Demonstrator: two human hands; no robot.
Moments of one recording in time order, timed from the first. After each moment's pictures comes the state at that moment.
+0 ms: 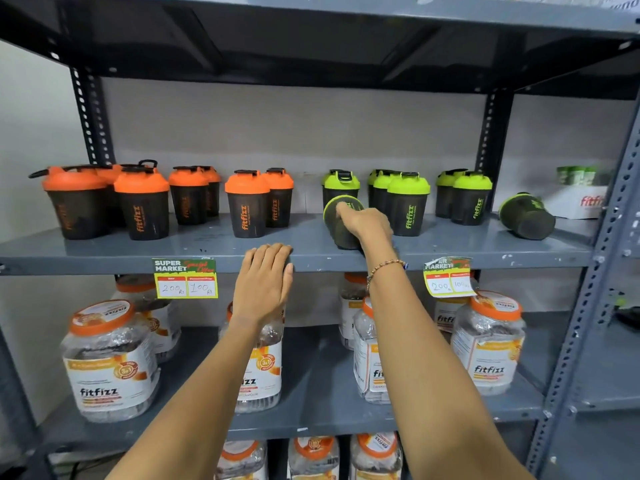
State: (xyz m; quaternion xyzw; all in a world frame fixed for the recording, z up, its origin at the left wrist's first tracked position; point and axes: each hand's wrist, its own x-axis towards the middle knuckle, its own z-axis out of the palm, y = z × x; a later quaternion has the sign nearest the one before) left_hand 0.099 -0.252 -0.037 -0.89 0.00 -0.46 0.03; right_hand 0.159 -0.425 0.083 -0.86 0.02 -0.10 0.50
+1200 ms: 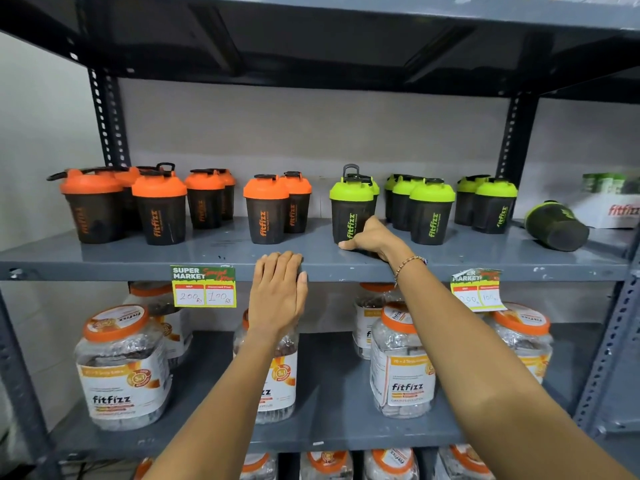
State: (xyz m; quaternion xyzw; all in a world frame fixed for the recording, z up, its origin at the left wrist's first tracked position) left_hand 0.104 -0.244 -0.043 -0.86 -0.01 -0.51 -0.02; right_hand 0.232 -0.406 0.065 -0.88 -0.12 -0.01 0.47
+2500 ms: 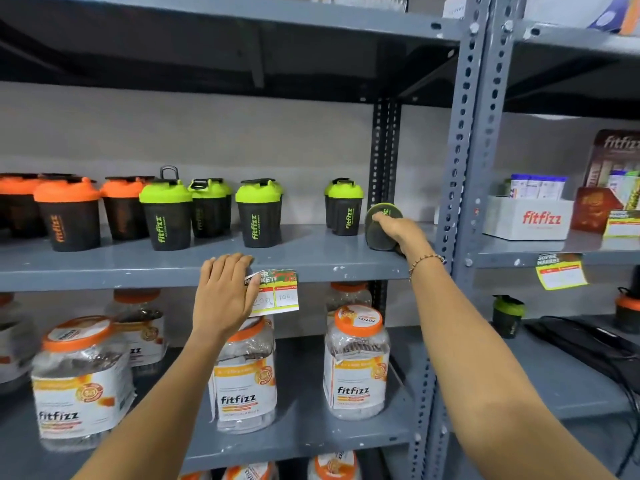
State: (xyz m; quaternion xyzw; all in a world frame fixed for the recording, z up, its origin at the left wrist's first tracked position) left_hand 0.180 -0.501 -0.037 -0.88 -0.03 -0.46 0.03; right_hand 0.302 -0.787 0.085 -0.86 0.04 -0.09 0.49
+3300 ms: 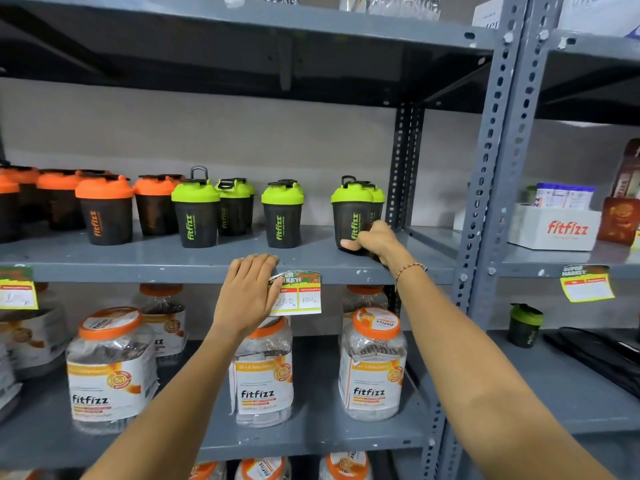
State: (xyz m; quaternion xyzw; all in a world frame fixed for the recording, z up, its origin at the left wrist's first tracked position) left_hand 0.175 -0.491 -0.034 -0.89 0.01 -0.45 0.04; right_hand 0.309 -0.716 0.071 -0.84 -0.09 -0.06 0.54
